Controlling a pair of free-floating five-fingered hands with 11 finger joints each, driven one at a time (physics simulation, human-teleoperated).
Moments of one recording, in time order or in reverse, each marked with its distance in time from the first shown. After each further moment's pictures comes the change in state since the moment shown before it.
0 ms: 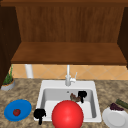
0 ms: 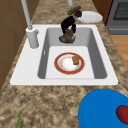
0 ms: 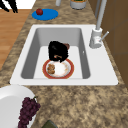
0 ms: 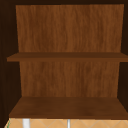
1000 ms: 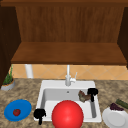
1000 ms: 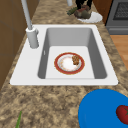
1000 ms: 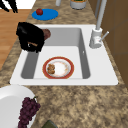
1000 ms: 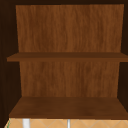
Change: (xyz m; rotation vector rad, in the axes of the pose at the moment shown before) left hand 0.000 0.000 0.000 0.000 0.000 0.000; right hand -0.049 -0.071 0.166 -0.003 -0.008 -0.014
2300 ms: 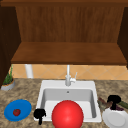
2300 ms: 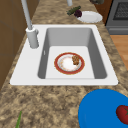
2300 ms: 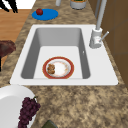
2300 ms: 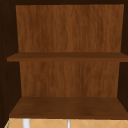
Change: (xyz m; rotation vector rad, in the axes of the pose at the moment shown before) left hand 0.000 0.000 0.000 0.000 0.000 0.000; right hand -0.133 0.022 0.142 -0.004 -0.022 -0.031
